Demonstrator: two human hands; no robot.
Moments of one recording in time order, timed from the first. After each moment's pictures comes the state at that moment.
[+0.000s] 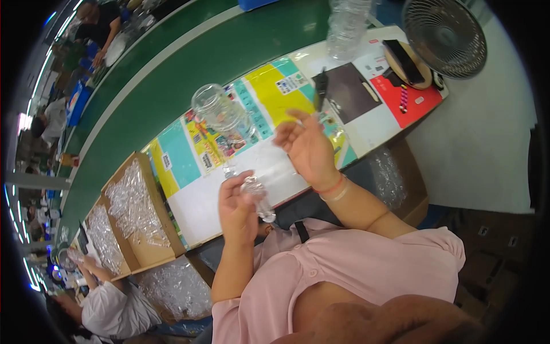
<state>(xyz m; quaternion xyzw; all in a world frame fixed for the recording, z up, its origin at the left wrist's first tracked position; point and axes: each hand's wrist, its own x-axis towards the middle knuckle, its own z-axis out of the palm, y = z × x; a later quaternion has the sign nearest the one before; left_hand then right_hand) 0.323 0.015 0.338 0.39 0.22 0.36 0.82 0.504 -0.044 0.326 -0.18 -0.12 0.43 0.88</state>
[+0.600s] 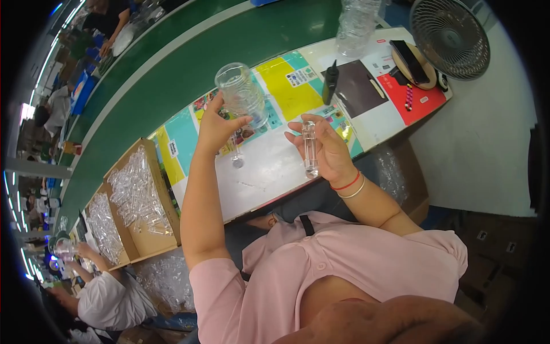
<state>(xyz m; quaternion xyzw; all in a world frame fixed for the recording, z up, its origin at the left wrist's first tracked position) 0.391 0.170 0.336 0.83 0.27 0.17 0.45 0.496 -0.065 0.328 -0.22 -0.13 0.48 0.84</state>
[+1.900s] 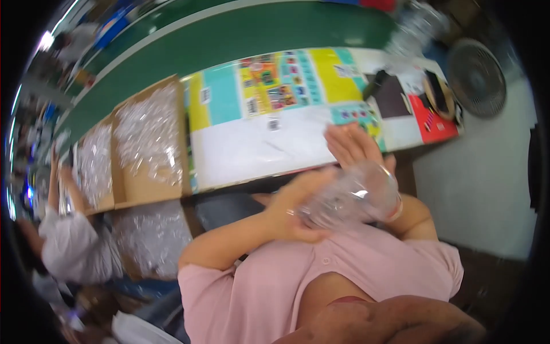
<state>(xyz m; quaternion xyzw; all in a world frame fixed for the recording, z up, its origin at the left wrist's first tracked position) 0.264 -0.012 0.356 0.75 -0.04 0.28 0.59 0.432 -0.112 0.389 -0.39 -0.46 0.43 0.67</state>
